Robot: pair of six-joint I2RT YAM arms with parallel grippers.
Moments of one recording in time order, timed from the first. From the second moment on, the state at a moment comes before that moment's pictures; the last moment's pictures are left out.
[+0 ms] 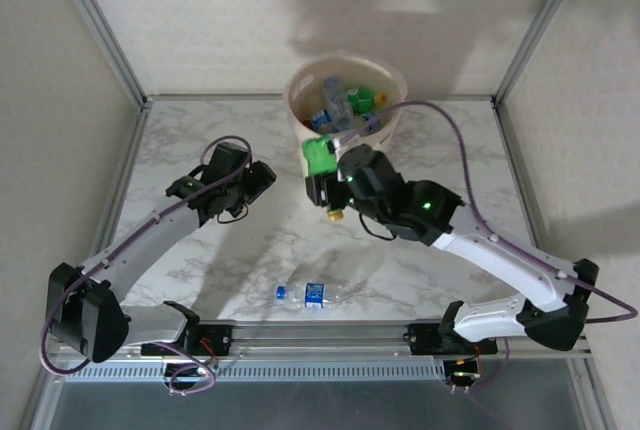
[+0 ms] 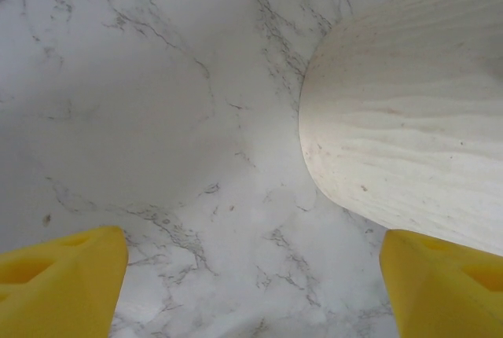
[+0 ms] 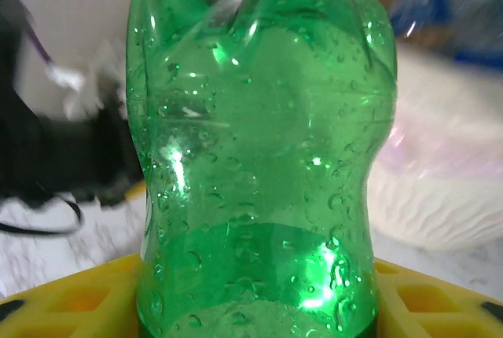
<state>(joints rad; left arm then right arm) -0.44 1.28 1.01 -0.61 -0.04 -1.12 1.05 1.28 1.46 -0.71 0.32 0.46</state>
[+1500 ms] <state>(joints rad) -0.44 1.18 0.99 -0.61 -0.06 -1.02 0.56 1.79 2.16 -1.03 0.28 0.49</state>
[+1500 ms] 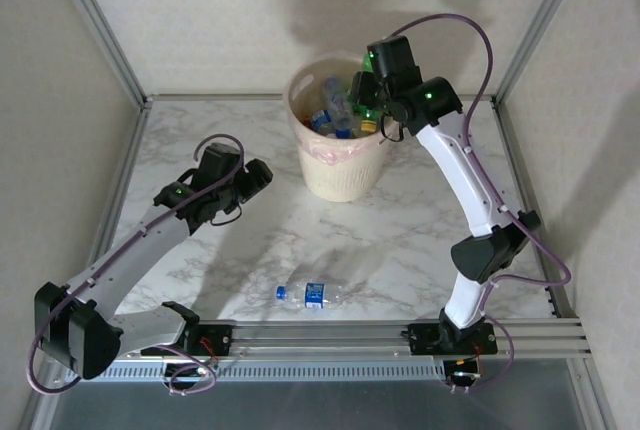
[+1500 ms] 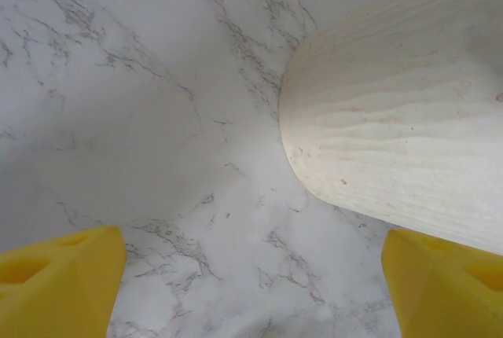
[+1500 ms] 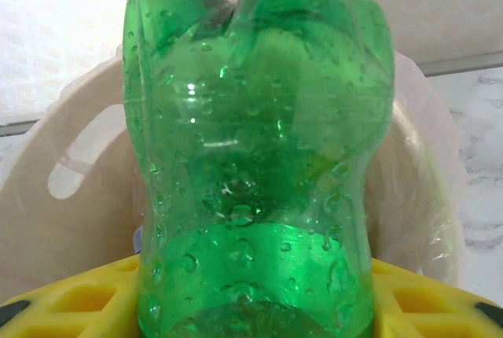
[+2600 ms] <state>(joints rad) -0.66 1.03 0.94 -0.58 0.04 -0.86 0.54 1.43 1.88 -0.92 0.23 0.55</state>
